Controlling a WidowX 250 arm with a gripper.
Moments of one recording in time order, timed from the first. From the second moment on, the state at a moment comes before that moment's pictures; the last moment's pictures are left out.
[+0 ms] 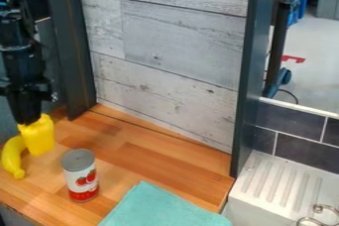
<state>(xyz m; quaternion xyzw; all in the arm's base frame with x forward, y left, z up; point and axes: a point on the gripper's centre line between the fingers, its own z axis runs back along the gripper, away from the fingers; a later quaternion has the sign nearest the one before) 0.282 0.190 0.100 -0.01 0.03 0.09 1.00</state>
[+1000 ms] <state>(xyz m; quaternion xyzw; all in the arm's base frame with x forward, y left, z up) 0.227 0.180 0.082 -0.02 0.09 0.10 0.99</state>
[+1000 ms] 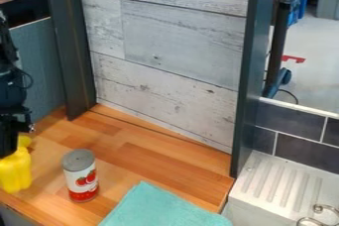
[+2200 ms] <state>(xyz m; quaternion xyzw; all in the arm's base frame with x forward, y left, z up) 0.229 0.176 0.063 -0.01 0.06 0.07 1.00</state>
